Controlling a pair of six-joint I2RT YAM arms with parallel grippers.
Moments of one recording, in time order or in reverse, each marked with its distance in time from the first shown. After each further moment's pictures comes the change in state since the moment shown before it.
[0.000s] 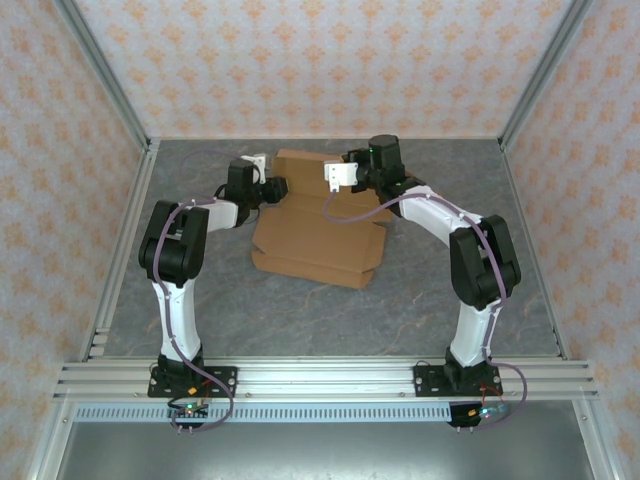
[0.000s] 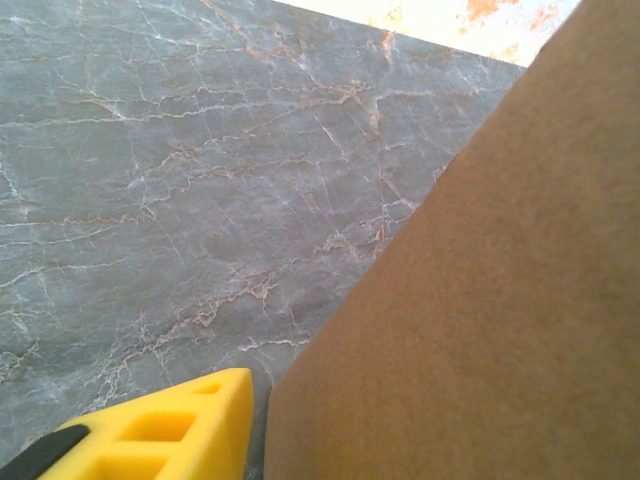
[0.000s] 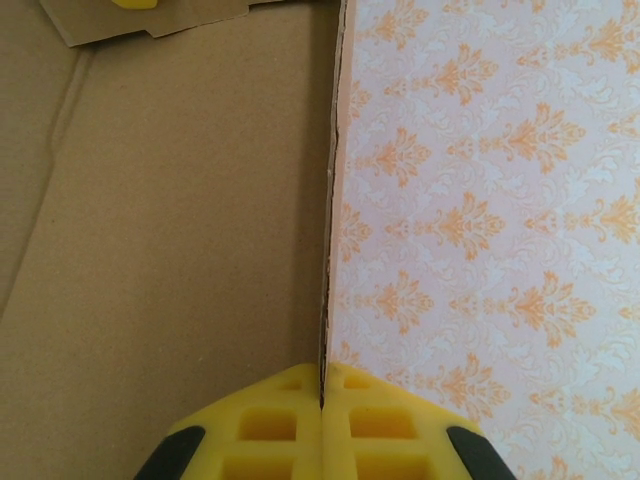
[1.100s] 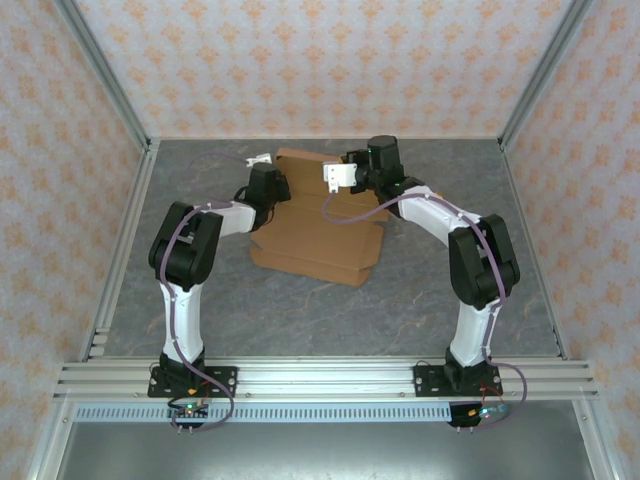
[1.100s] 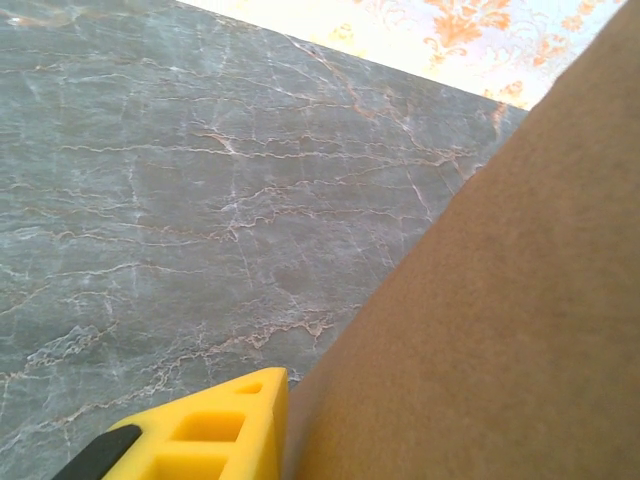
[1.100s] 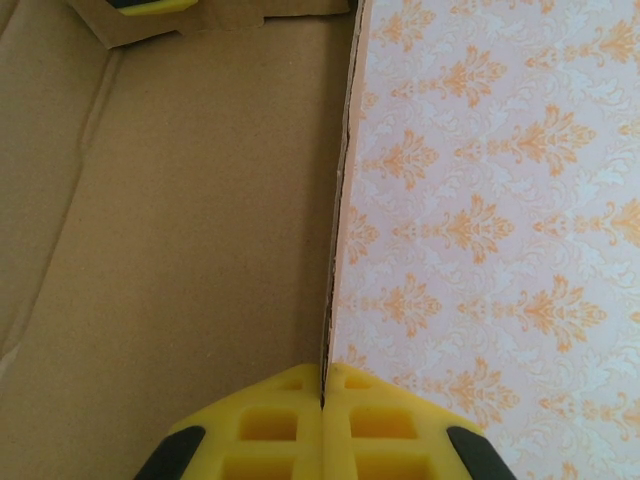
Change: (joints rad) left arm -0.127 0.000 0.016 -0.017 -0.452 -0.134; right arm 0.008 0.005 0.001 -0.005 0.002 0.006
